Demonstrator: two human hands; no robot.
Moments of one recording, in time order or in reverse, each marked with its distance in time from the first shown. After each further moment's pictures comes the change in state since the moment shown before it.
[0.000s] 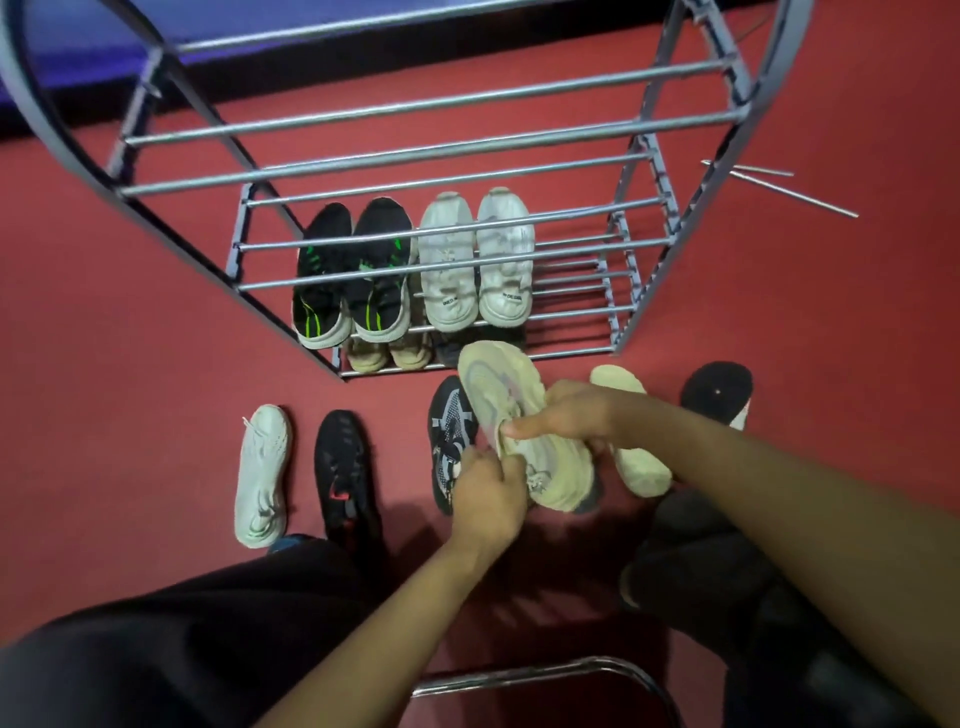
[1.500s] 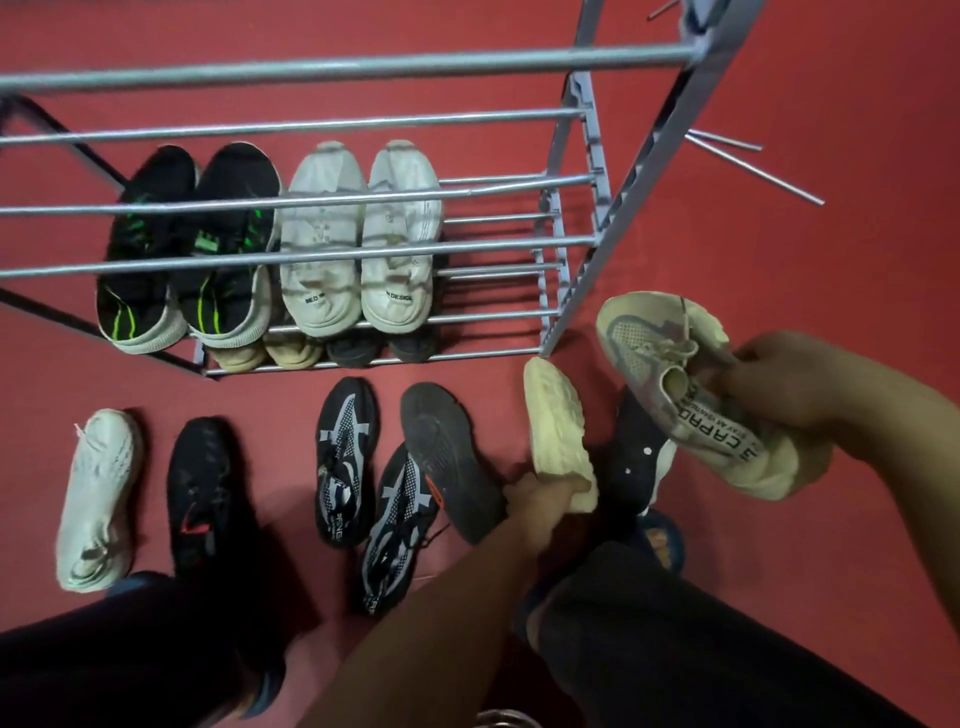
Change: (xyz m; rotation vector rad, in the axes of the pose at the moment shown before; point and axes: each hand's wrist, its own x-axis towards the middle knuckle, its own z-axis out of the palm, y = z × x) left_hand 0.102 0.028 0.252 -0.435 -0.313 -0.645; right_hand -0.039 0.113 -0.197 -0.178 0.385 0.360
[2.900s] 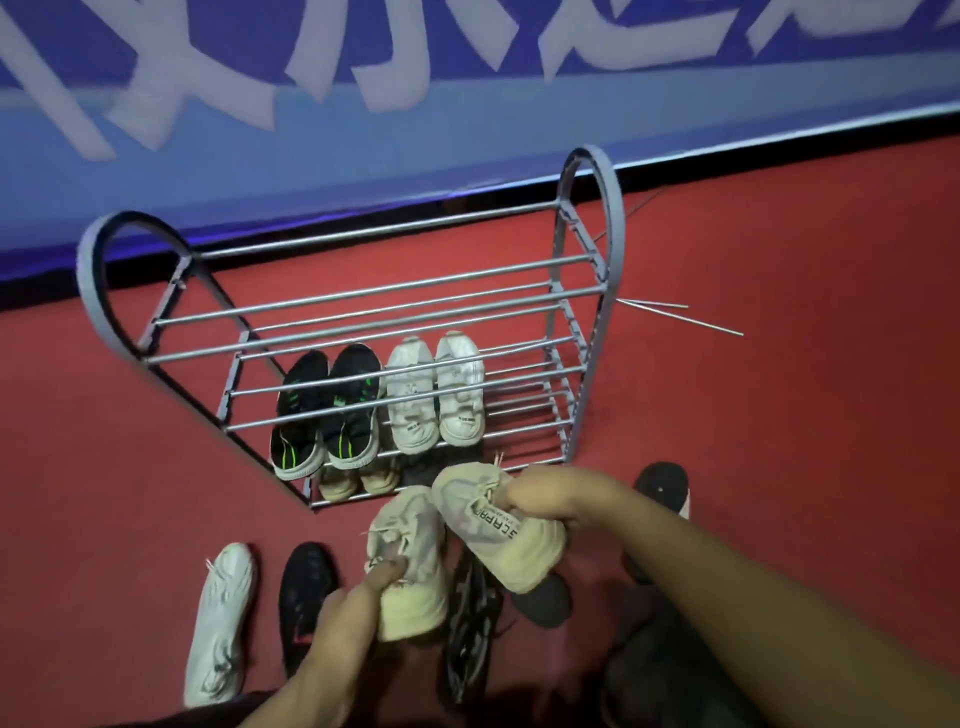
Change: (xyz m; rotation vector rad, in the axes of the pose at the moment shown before) left_hand -0.252 0.003 -0.307 -0.105 0.184 0.293; right_hand -0.141 -0.134 0.114 0.314 -0.333 -0.305
